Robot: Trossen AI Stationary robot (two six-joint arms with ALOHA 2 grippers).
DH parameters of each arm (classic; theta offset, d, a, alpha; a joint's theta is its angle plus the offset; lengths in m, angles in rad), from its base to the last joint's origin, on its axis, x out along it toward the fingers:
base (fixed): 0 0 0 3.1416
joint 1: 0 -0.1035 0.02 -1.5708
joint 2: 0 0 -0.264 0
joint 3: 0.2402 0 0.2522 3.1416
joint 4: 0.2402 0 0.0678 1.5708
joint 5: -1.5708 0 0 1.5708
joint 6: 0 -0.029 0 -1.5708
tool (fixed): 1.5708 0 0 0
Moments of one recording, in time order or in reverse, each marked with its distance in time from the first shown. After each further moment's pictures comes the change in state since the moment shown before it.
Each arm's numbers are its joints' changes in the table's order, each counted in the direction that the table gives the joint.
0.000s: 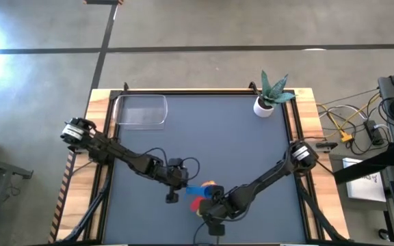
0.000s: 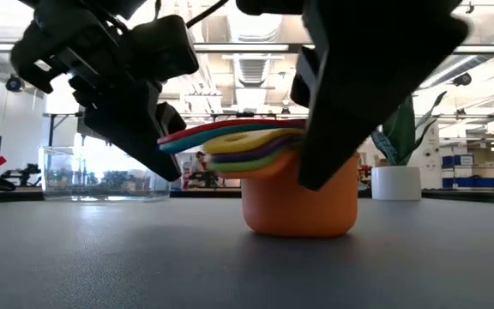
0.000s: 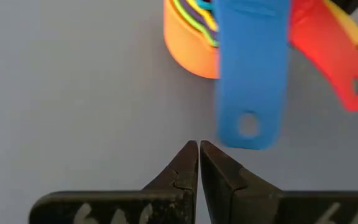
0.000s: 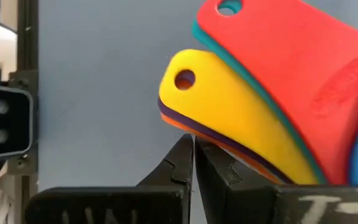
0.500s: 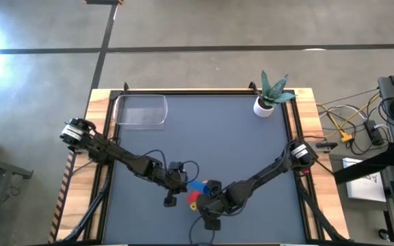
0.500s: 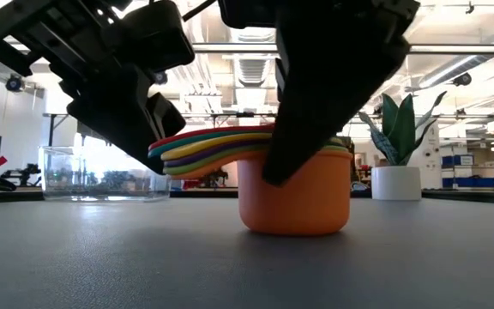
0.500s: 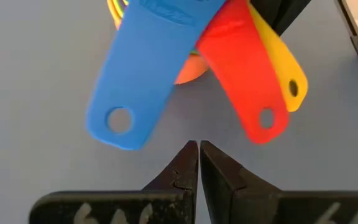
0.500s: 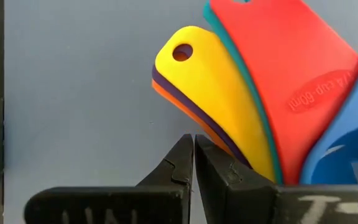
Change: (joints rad) left arm 0.031 0.001 0.000 -0.031 -0.048 0.004; right arm 0.036 0.000 -0.001 -0.010 -0.043 0.015
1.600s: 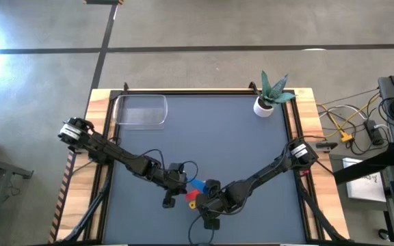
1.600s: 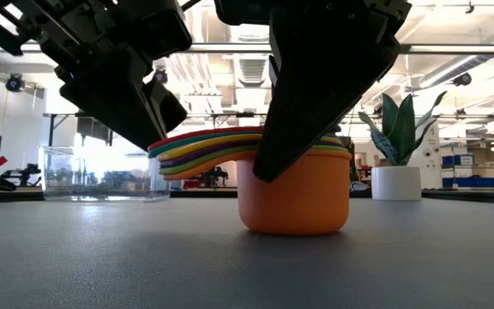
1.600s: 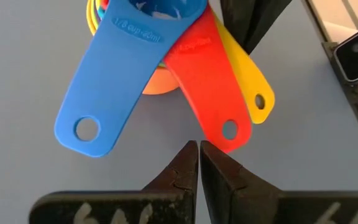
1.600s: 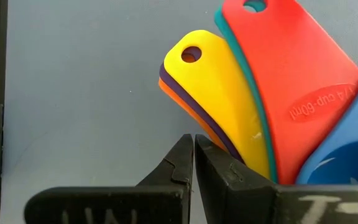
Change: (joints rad) left arm 0.005 0.025 -0.001 -0.012 -0.038 -0.019; right arm 0.009 0.001 0.000 -0.018 -0.007 0.028
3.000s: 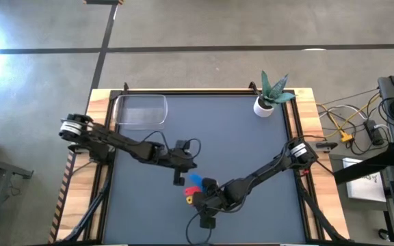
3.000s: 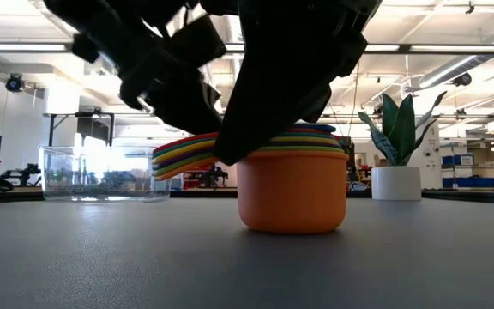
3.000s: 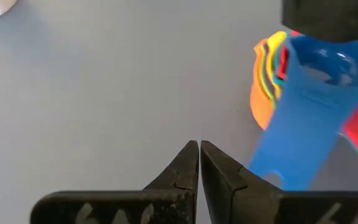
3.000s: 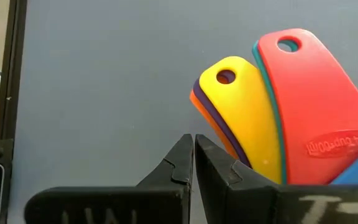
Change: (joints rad) left arm -0.208 0.023 0.000 -0.075 0.164 -0.353; right arm 0.015 -0.001 0.000 -0.084 -0.023 0.019
